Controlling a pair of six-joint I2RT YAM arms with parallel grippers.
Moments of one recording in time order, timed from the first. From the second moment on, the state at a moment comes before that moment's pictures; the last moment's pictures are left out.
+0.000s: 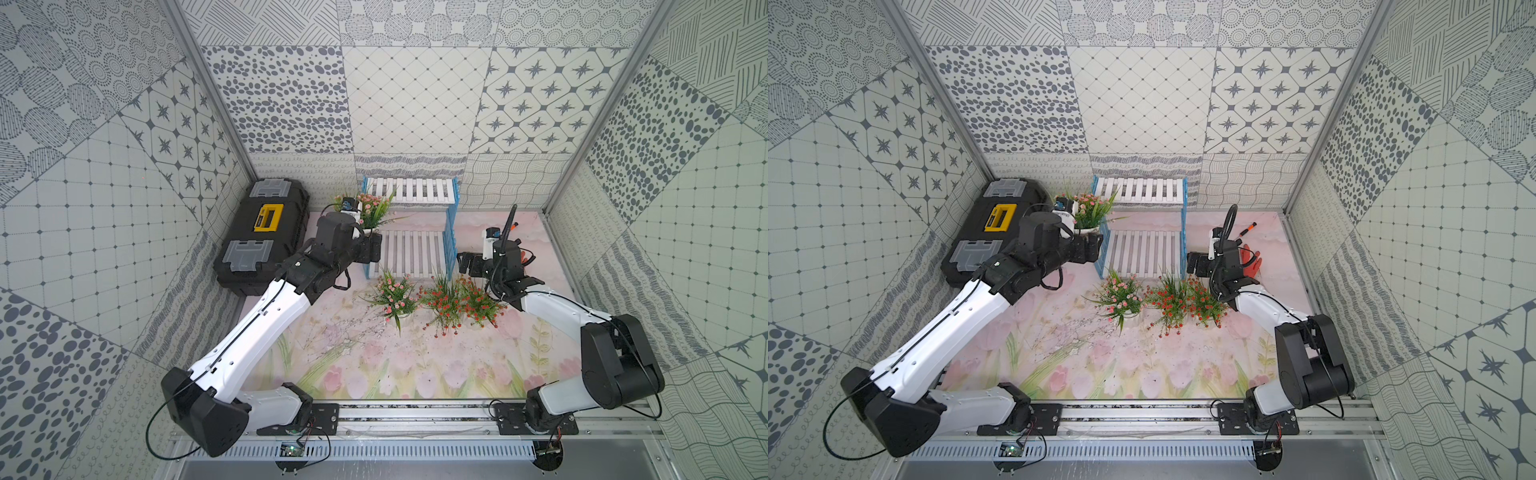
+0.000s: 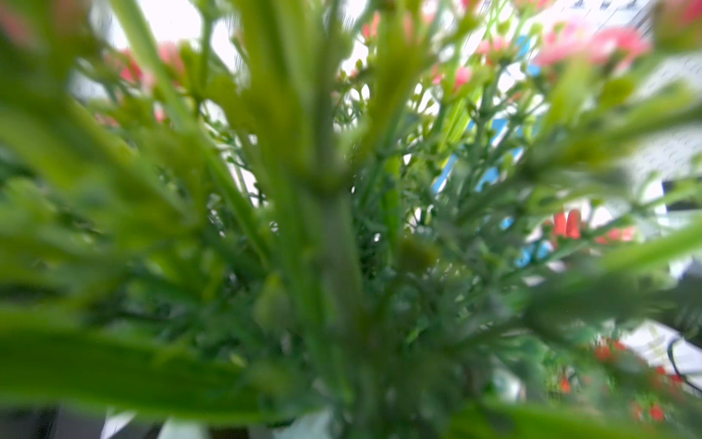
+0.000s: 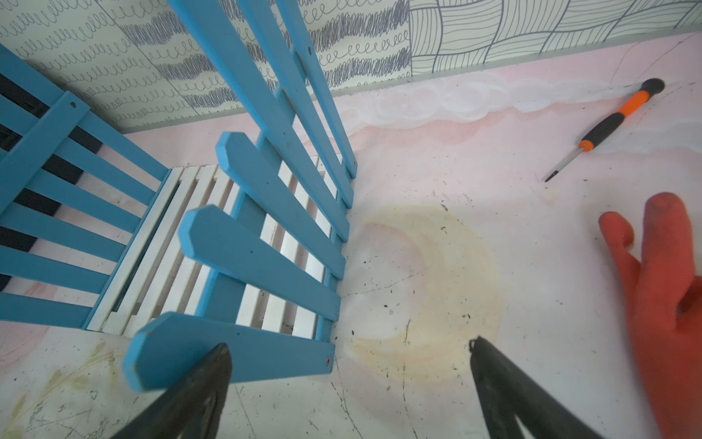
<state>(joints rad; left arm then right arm) -0.55 1.30 1.35 -0.51 -0.19 -0.20 0.28 1.47 0.82 0.12 -0.01 0.29</state>
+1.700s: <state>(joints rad) -0.44 2.02 1.83 0.17 -0.07 -0.02 0.28 1.49 0.82 0.10 0.02 0.25</state>
